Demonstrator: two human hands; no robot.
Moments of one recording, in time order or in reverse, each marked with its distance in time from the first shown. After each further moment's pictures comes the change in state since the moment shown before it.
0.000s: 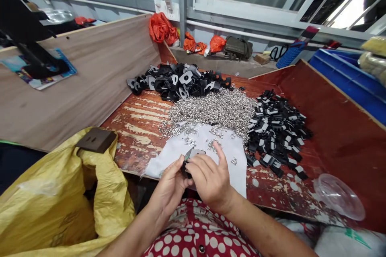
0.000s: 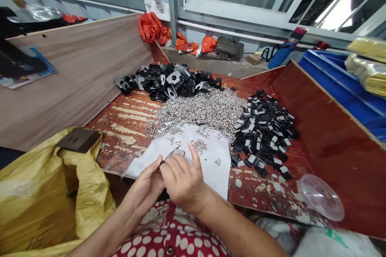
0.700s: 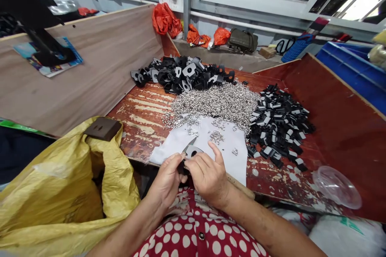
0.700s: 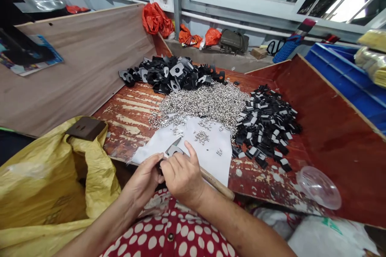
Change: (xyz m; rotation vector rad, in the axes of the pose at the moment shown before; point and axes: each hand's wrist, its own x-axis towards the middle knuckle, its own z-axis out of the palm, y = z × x) left_hand -0.018 -0.003 -0.017 0.186 0.048 0.087; right_hand -0.019 -0.019 0.010 -0.128 -0.054 -0.090
